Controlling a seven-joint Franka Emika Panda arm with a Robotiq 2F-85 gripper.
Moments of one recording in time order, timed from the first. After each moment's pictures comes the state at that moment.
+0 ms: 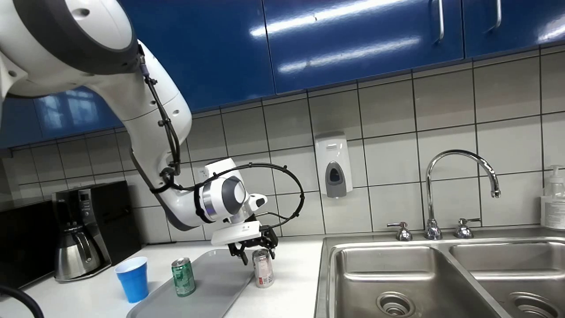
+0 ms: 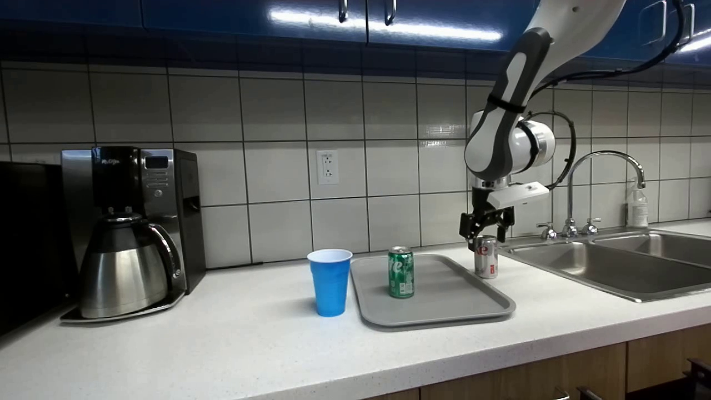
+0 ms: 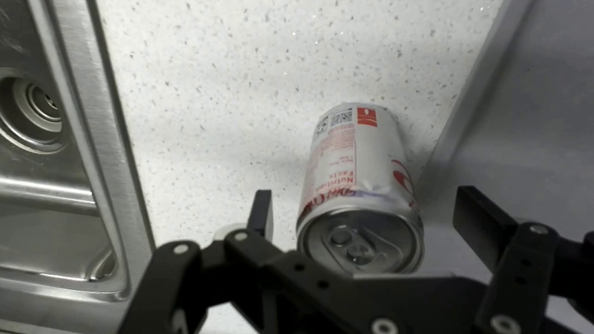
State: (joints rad) arm -0.01 0.29 -0.09 -2.27 -0.26 2.80 0.00
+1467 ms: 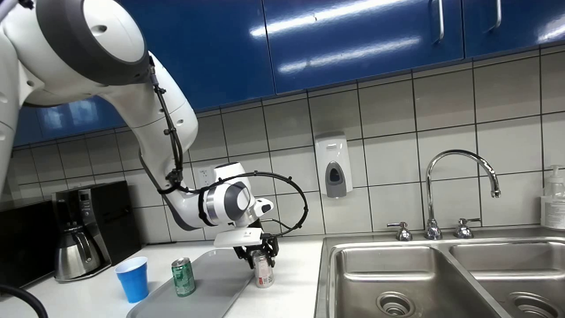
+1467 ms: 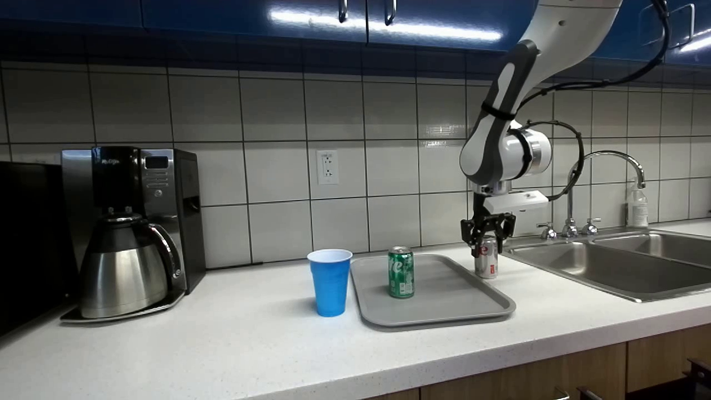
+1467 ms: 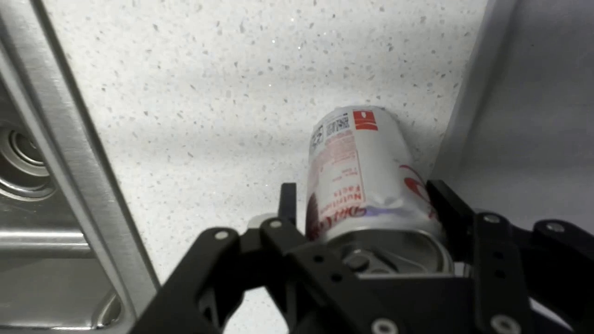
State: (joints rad) arm -0.01 0.35 -0.09 -2.24 -0.12 2.80 -0.01
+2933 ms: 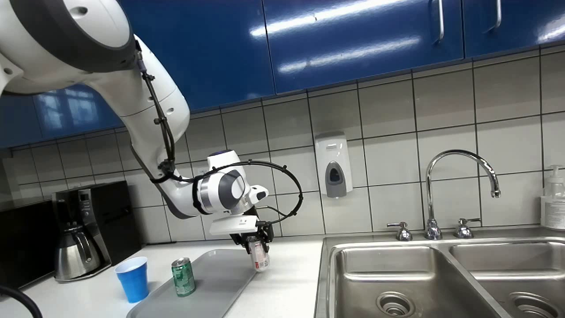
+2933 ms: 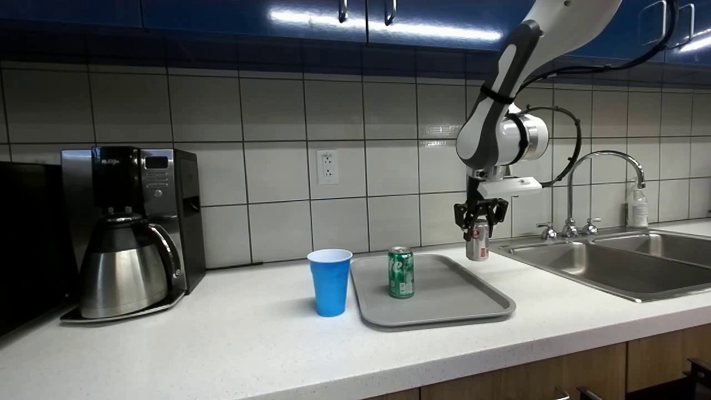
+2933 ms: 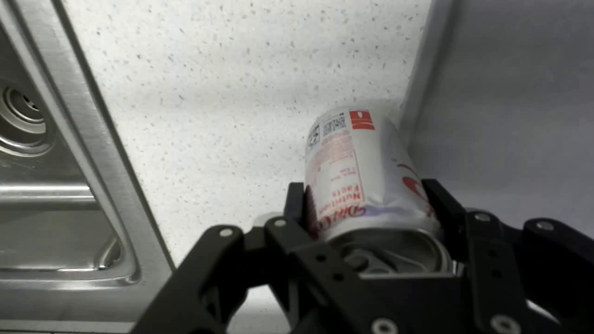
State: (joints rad) arm -0.02 0.28 -0.06 -2.24 -0.10 2.82 -0.01
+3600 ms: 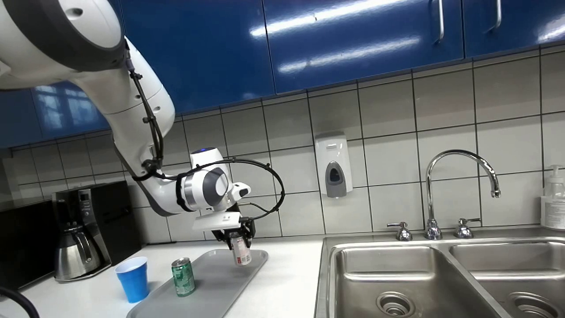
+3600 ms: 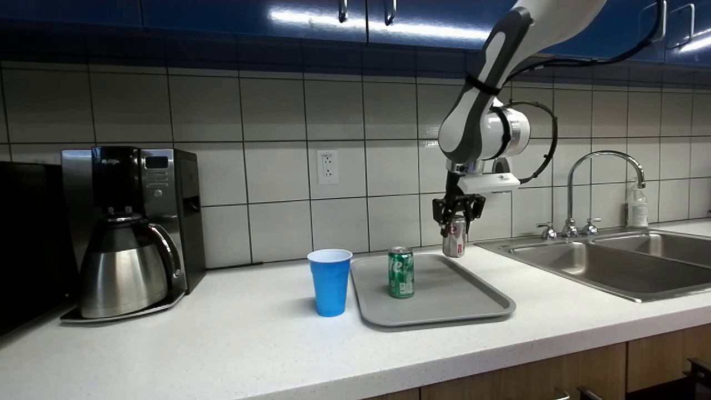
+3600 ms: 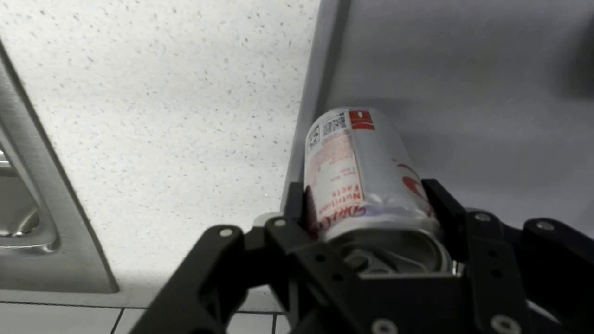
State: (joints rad) arm 0.01 0.25 0.01 -2.25 -0.10 2.82 -0.01
